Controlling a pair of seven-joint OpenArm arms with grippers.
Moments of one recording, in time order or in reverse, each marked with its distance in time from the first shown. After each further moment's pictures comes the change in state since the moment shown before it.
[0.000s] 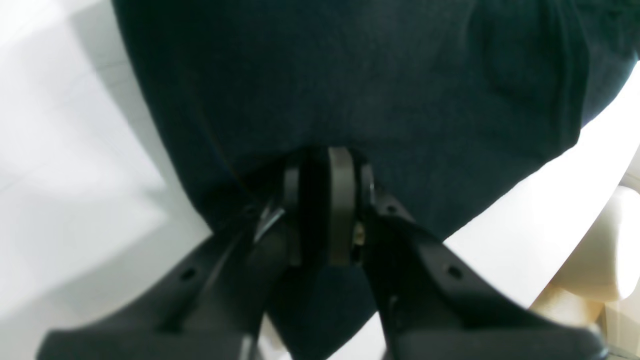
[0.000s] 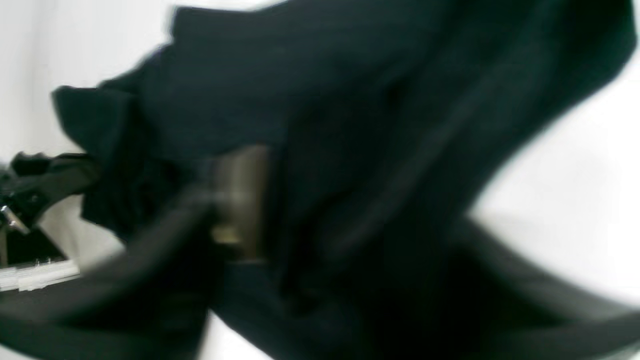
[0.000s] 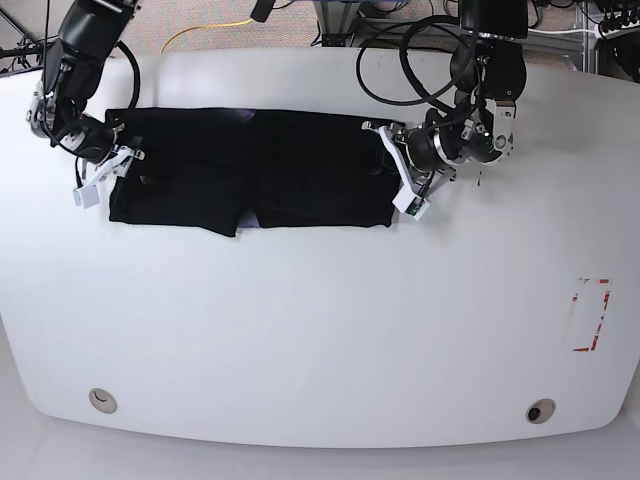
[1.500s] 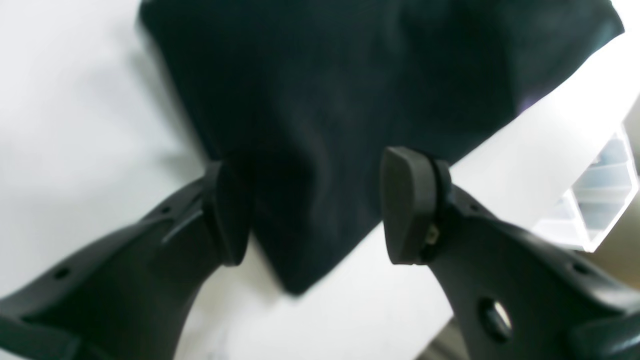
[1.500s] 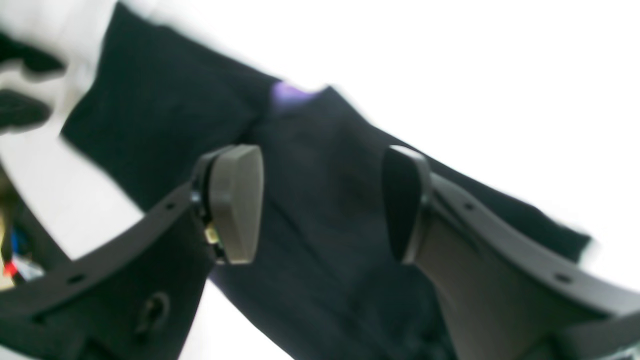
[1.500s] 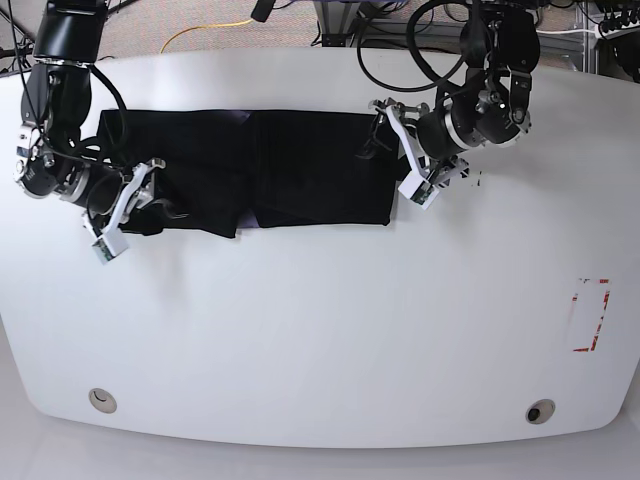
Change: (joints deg) left arm 6.0 -0.3 -1.0 17.0 0.0 0.0 4.6; right arm 0.2 9.4 -17.0 25.4 0.3 0.1 2.1
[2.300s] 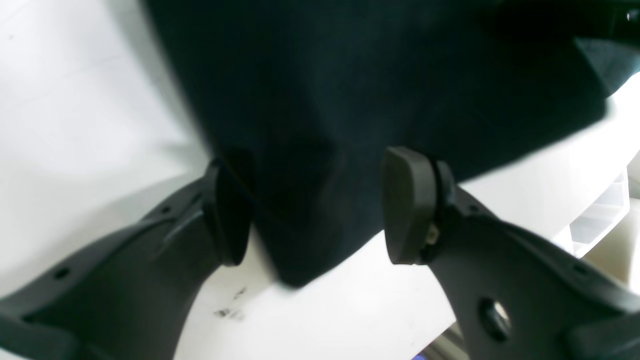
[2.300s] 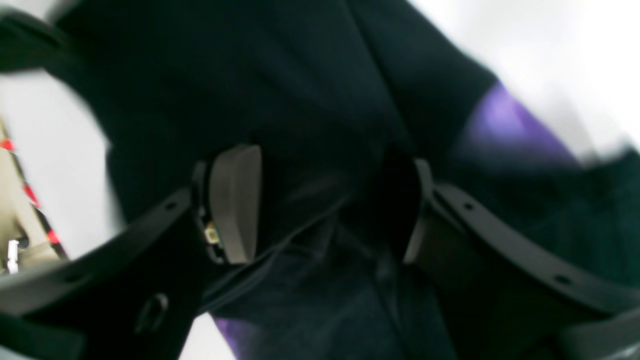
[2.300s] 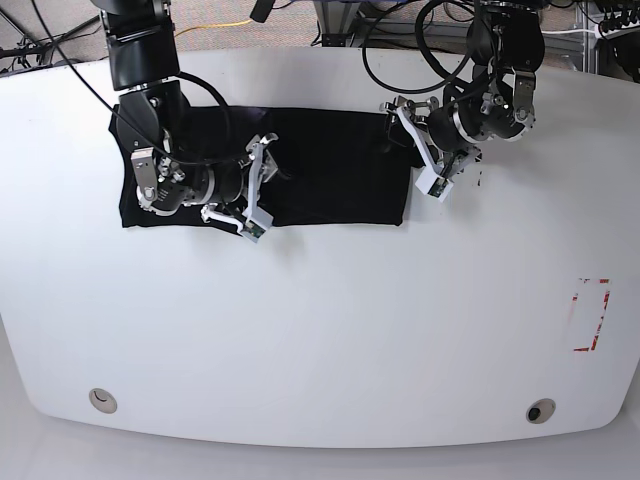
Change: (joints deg) left arm 1.8 -3.0 -1.2 -4.7 -0.3 5.7 -0.9; right arm 8.4 -13.3 -27.3 -8.7 -20.9 0.0 1.2
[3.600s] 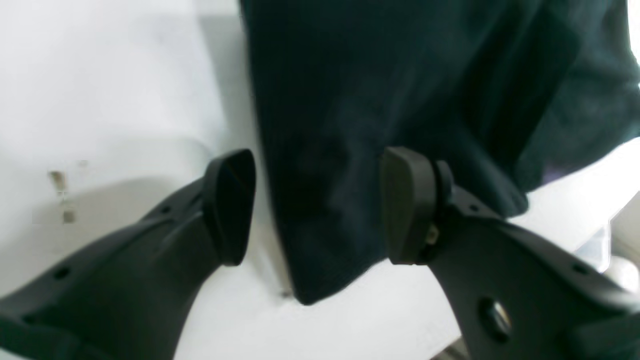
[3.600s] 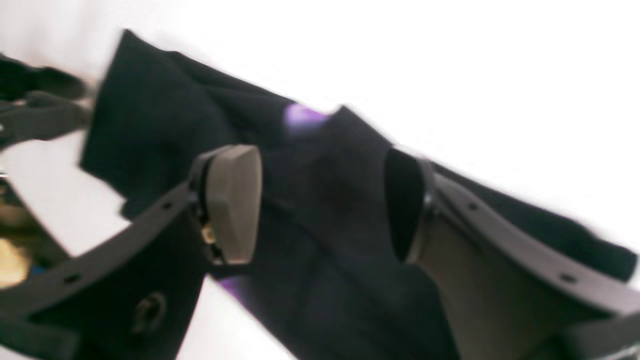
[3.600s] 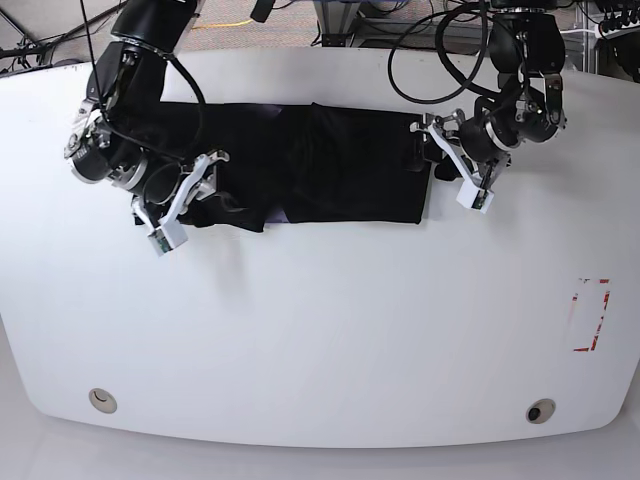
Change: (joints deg) left arm -0.5 -0.6 -9.1 0.0 -6.3 0.0 0.9; right arm -7.0 -11.2 33.7 21.0 9.6 0.0 -15.8
